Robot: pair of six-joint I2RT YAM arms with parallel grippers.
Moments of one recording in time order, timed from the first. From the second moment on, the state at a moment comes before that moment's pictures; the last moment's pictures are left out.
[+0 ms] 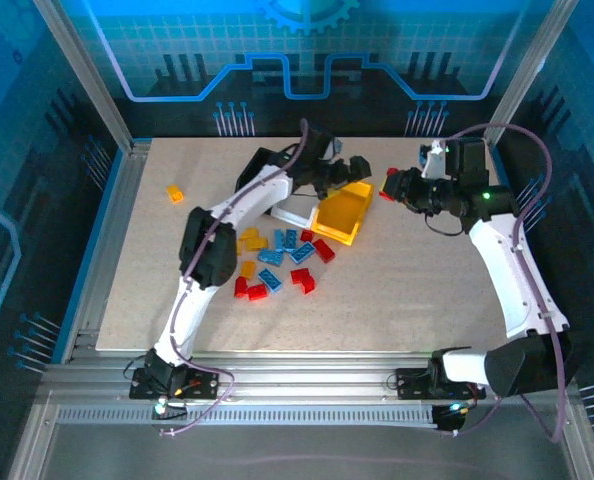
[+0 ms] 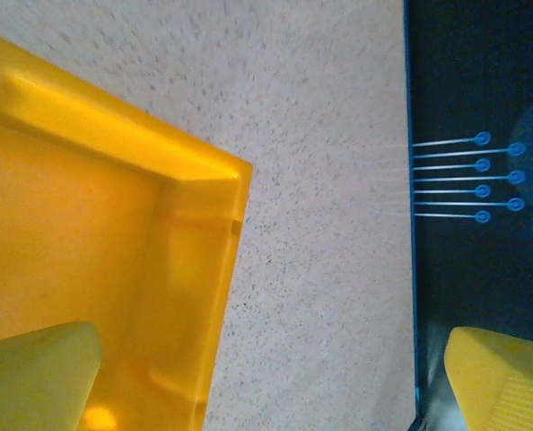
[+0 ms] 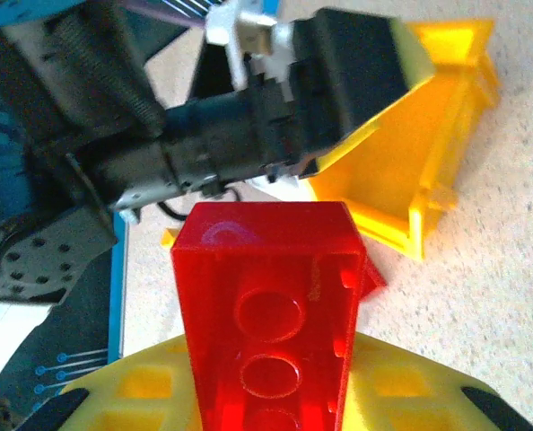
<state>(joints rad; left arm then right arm) -0.53 2.30 2.14 -0.55 0.43 -0.85 0.10 1.32 1.41 -0.81 -0.53 0.58</state>
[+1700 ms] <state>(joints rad) 0.20 1.95 1.64 -0.93 0.14 -0.45 0.38 2.16 2.09 -1.27 -0.17 0.42</state>
